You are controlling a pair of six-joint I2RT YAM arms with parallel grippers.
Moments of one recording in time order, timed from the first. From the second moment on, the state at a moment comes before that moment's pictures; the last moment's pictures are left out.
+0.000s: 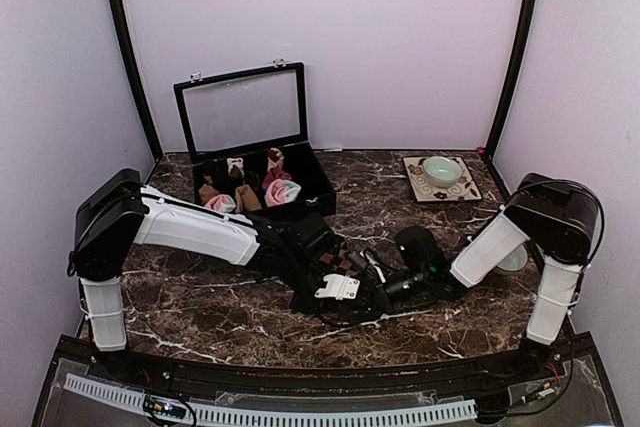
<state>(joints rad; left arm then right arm) -1.07 1.95 1.23 -0.39 0.24 0.76 0.82 1.89 0.58 0.63 -0.88 0.35</state>
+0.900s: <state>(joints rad) -0.91 2.16 1.46 -0.74 0.78 0.76 0.86 0.84 0.06 0.59 -0.14 0.31</state>
